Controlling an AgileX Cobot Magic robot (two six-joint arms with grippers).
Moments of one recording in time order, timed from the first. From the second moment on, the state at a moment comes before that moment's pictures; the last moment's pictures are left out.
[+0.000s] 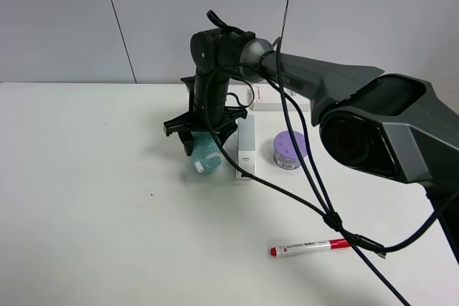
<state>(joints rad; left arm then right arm) 0.01 -0.01 -0.51 0.01 1.05 0.02 0.69 2.47 -2.15 0.13 1.22 0.23</state>
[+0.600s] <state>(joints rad) 0.01 -0.01 -0.51 0.01 1.05 0.02 0.69 2.47 -2.15 0.14 1.22 0.19</state>
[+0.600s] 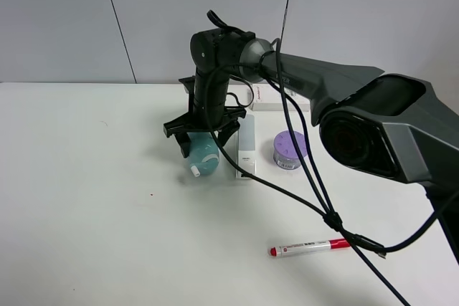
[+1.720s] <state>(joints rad) 0.01 -0.01 -0.51 0.01 1.05 0.02 0.66 2.35 -2.44 0.16 1.23 0.12</state>
